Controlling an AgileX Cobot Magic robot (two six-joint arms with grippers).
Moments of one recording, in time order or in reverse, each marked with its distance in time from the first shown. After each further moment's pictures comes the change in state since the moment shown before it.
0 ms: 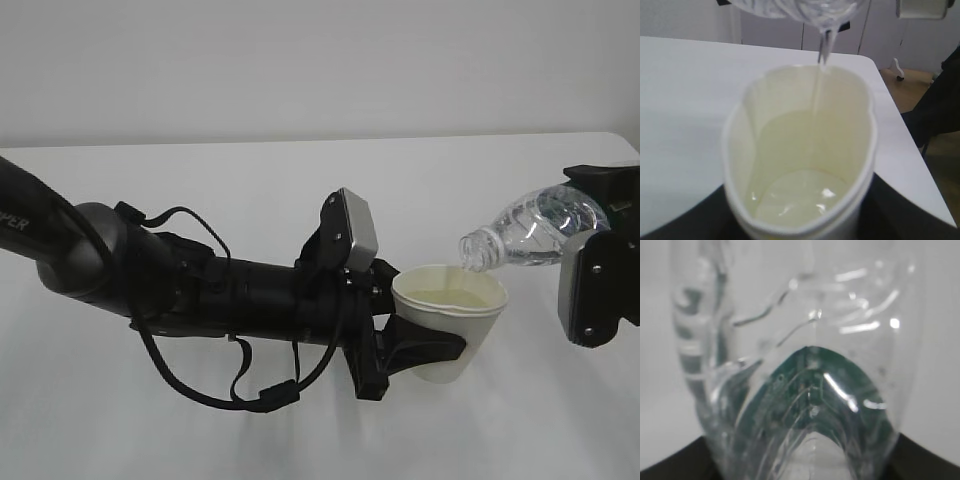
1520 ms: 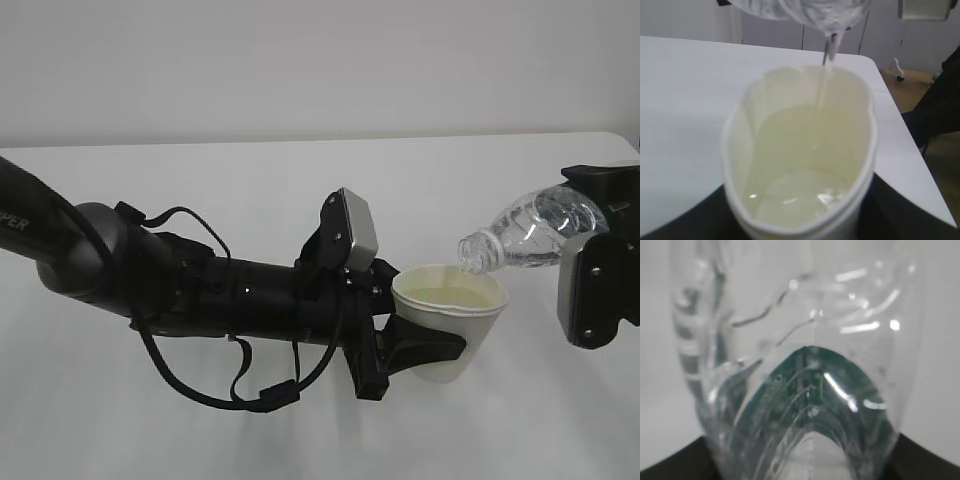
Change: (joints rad) left arm 0.000 0.000 0.000 0.000 0.000 0.000; right arm 0.000 0.000 0.000 -0.014 -0.001 0.000
